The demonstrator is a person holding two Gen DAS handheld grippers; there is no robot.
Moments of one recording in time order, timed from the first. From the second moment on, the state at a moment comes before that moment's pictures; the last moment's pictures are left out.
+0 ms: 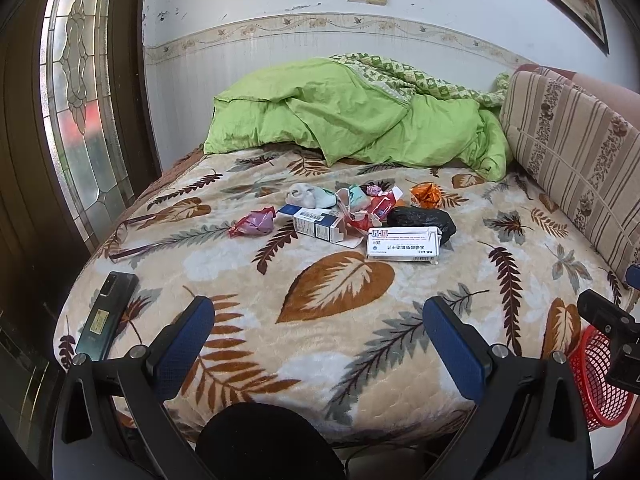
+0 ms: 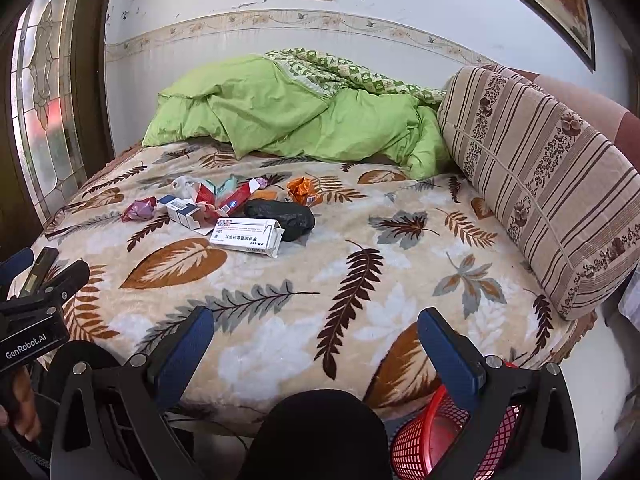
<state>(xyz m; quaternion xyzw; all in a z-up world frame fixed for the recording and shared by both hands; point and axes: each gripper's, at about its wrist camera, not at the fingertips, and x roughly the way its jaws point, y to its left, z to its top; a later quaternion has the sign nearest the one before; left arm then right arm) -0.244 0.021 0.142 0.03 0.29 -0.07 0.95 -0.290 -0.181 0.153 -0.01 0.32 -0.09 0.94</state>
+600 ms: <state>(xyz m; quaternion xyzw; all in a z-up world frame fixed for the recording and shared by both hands) -0.243 0.023 0.144 0.03 0.29 -0.07 0.95 -0.290 -0.183 0.150 -0.01 0.33 -0.09 0.94</state>
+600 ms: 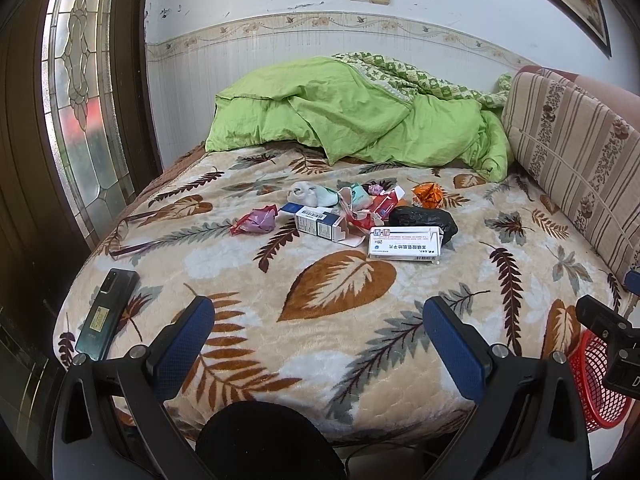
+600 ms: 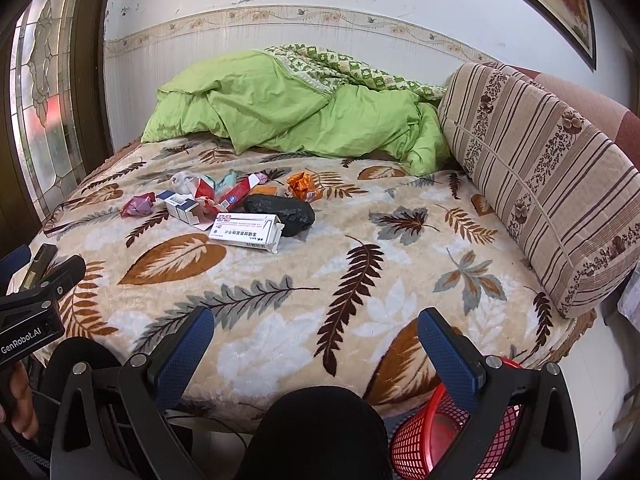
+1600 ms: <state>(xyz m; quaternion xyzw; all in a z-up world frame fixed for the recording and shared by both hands) -0.222 0.036 0.127 0.00 0.34 -0.06 0.94 -0.277 -0.183 0.134 0.02 0.37 -0.04 0.93</state>
